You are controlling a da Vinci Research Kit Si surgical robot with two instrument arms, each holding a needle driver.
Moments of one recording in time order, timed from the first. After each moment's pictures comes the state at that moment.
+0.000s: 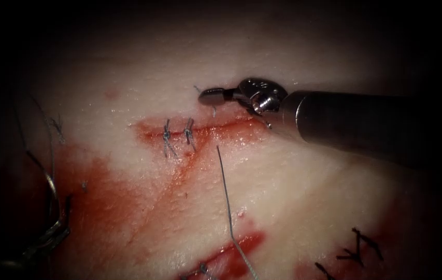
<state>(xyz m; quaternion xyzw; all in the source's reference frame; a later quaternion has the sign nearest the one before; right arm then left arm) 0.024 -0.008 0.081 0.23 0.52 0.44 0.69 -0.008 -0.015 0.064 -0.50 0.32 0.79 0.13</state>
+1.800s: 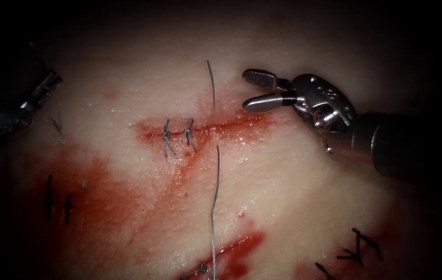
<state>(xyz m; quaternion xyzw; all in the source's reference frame) 0.015 -0.009 0.066 0.14 0.65 0.40 0.62 -0.003 0.006 0.074 -0.31 0.37 0.87 0.07</state>
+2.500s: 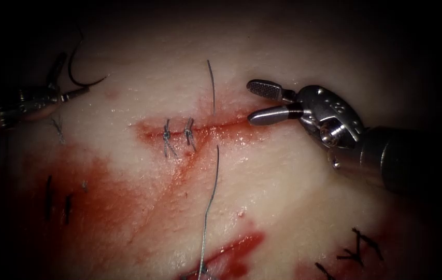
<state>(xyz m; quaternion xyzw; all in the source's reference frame) 0.015 -0.011 0.065 0.14 0.66 0.40 0.62 -0.003 0.008 0.083 -0.28 0.29 0.91 0.15</state>
